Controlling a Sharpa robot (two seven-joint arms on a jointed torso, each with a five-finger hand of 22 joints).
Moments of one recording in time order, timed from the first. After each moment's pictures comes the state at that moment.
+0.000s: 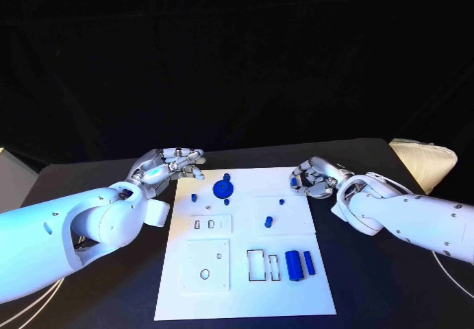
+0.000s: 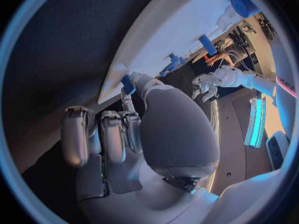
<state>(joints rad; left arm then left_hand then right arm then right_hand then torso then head) 1.21 -0.96 -0.03 1.64 -0.02 -0.28 0.40 1.34 -0.18 0.48 0.13 0.05 0.88 0.22 0.22 0.14 1.10 0.16 0.07 0.07 1.03 0.09 0.59 0.48 0.18 0.90 0.19 0.64 0.37 1.24 -0.82 -0.18 1.31 -1.15 -0.50 0.08 1.42 -0.19 0.40 0.17 0.24 1.04 0.13 0.18 0.32 1.46 0.06 1.52 1.31 1.46 -0.01 1.57 1.31 0.05 1.47 0.09 1.42 1.31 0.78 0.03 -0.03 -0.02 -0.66</state>
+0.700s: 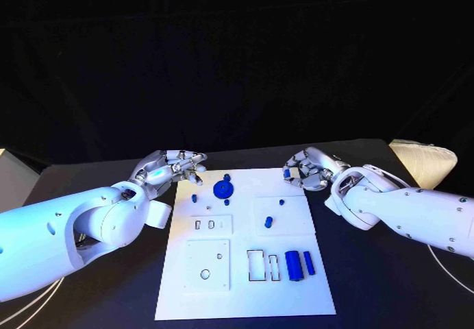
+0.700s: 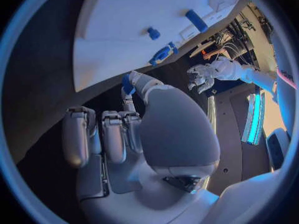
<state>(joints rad) 1.21 -0.95 -0.03 1.63 -0.08 -0.28 0.34 1.28 -0.18 0.49 0.12 0.05 0.94 0.18 0.27 0.16 1.27 0.09 0.28 0.20 1.14 0.03 0.88 0.62 0.18 0.94 0.14 0.84 0.49 1.30 -0.82 -0.17 1.41 -1.14 -0.53 0.01 1.42 -0.17 0.44 0.15 0.20 1.05 0.12 0.21 0.33 1.47 0.05 1.52 1.31 1.46 -0.02 1.57 1.31 0.05 1.47 0.09 1.43 1.31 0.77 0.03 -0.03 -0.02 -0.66</state>
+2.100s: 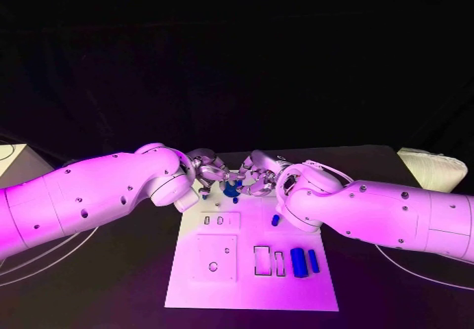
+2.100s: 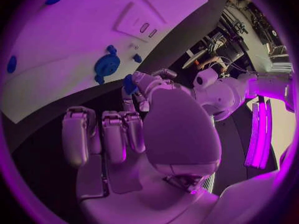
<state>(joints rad) 1.34 -0.69 -0.05 1.47 -0.71 -0.14 -0.43 1.15 -0.20 0.37 0.29 0.05 0.89 0.10 0.60 0.54 1.13 0.03 0.83 0.61 1.47 -0.03 1.44 1.31 0.12 1.22 0.08 1.32 1.04 1.34 -0.56 -0.18 1.52 -1.25 -0.45 -0.40 1.37 -0.19 0.44 0.15 0.20 1.03 0.12 0.24 0.35 1.47 0.05 1.51 1.31 1.46 -0.02 1.57 1.31 0.05 1.47 0.09 1.43 1.31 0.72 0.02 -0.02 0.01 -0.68</state>
